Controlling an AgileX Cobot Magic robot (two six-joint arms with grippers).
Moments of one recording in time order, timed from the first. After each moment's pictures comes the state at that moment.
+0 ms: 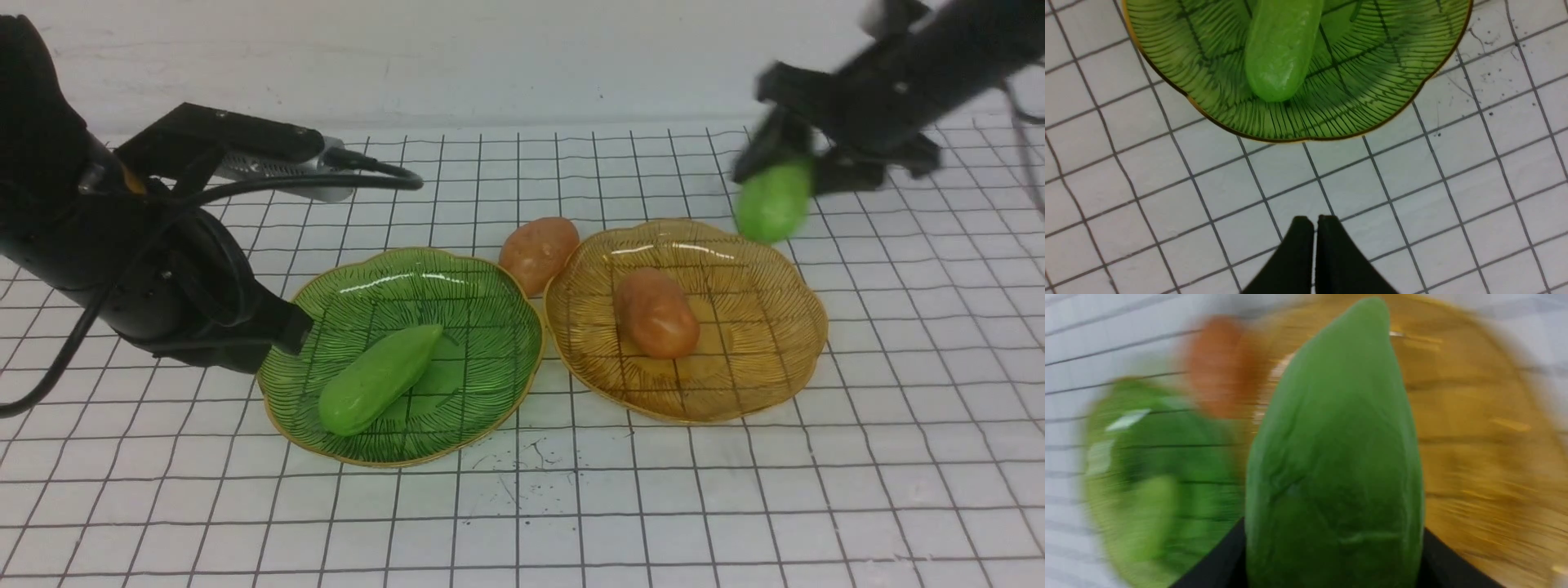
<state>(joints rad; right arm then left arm) 0.16 1.91 -1.79 0.54 1.14 0.04 -0.26 1.38 -1.22 -0.06 1.11 0.11</state>
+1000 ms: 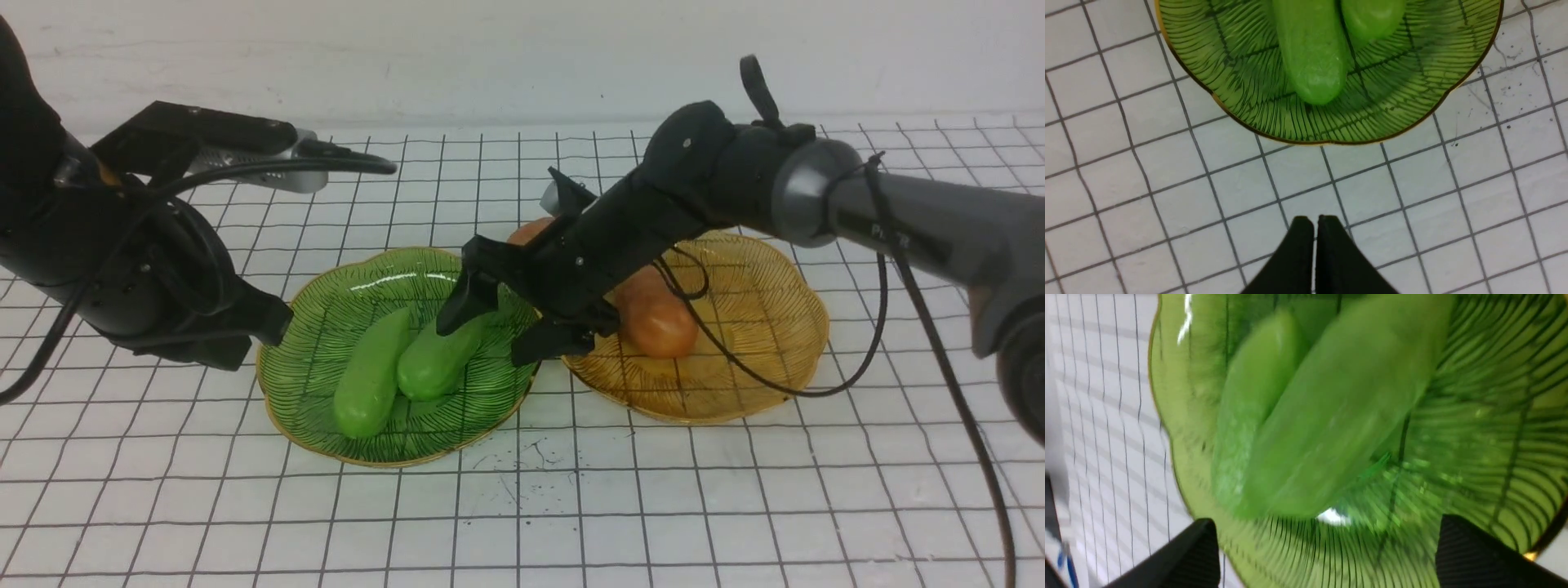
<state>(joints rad) 0.45 2.25 -1.87 0.84 1.08 -0.10 -0.21 1.38 -1.22 -0.08 1.10 0.11</state>
